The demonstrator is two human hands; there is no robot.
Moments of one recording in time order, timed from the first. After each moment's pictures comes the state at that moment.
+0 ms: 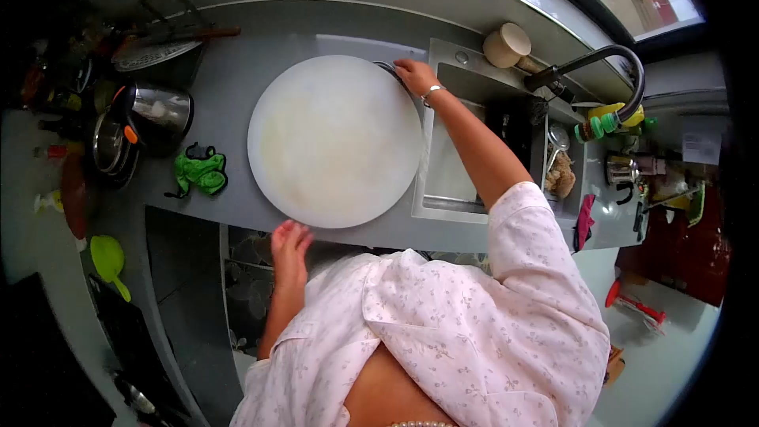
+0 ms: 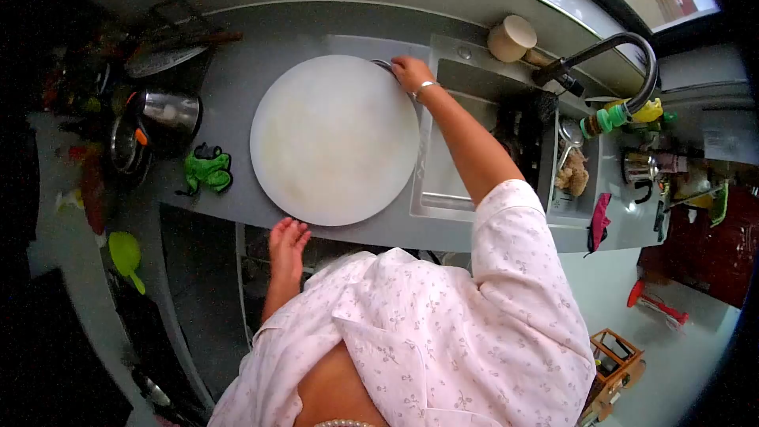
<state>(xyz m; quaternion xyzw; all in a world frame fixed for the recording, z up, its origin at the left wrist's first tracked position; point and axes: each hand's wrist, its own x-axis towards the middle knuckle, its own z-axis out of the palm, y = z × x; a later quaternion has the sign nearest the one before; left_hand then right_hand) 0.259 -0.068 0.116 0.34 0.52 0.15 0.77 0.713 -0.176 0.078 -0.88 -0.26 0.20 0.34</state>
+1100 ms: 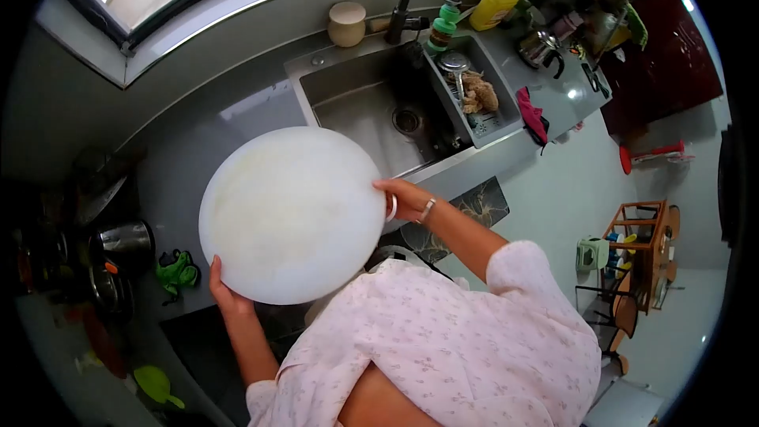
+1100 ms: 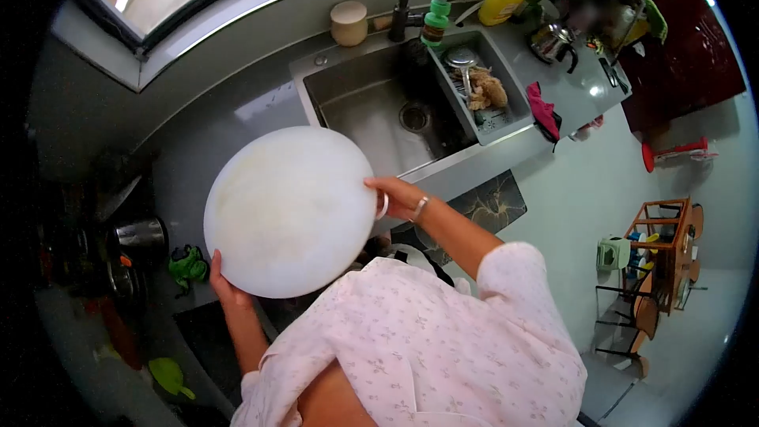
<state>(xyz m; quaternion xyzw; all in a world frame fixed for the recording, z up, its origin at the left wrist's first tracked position) 0.315 -0.022 0.199 0.34 0.36 0.10 0.87 0.450 -0.389 0.159 -0.42 0.16 0.43 0.78</state>
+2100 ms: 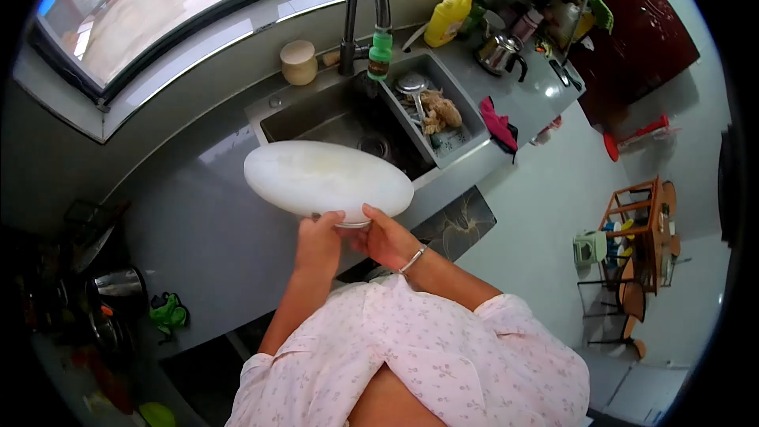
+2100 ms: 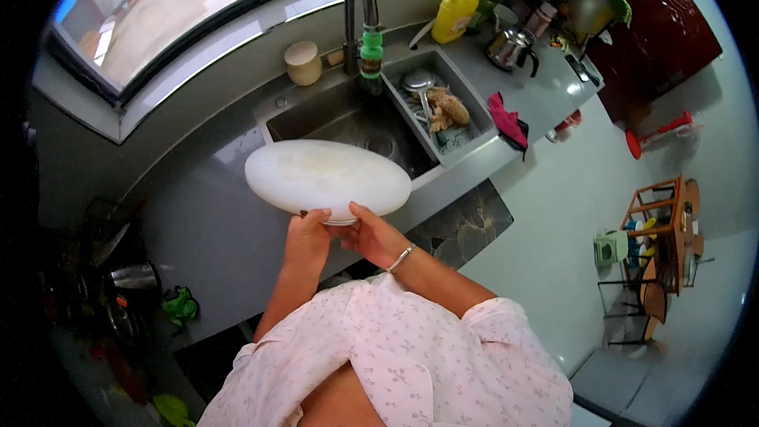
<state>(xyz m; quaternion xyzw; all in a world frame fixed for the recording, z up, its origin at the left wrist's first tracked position) 0.437 -0.260 0.243 0.40 0.18 -0.19 0.88 0.416 -0.415 0.220 -0.29 0.17 0.31 0.89</state>
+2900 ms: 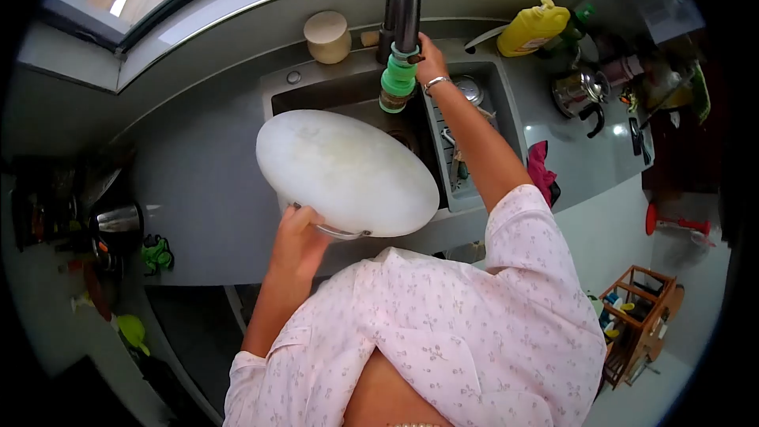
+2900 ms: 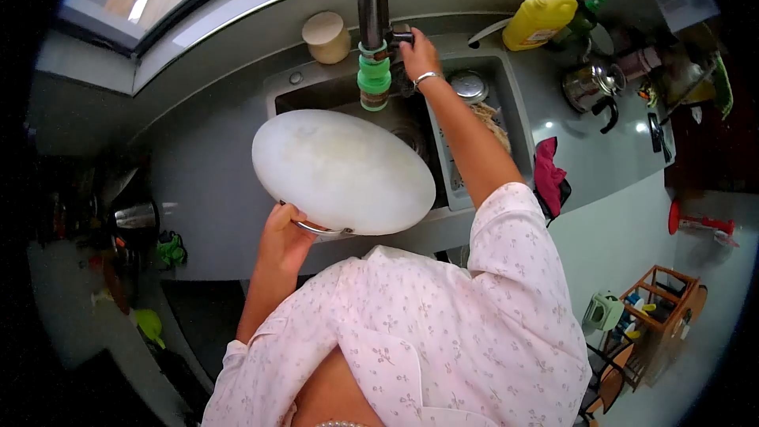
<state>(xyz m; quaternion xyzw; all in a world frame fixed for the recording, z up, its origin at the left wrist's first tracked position) 0.512 -0.329 0.278 0.35 0.35 -0.09 0.87 0.829 -0.536 0.133 -0.88 -0.02 -0.04 0.48</state>
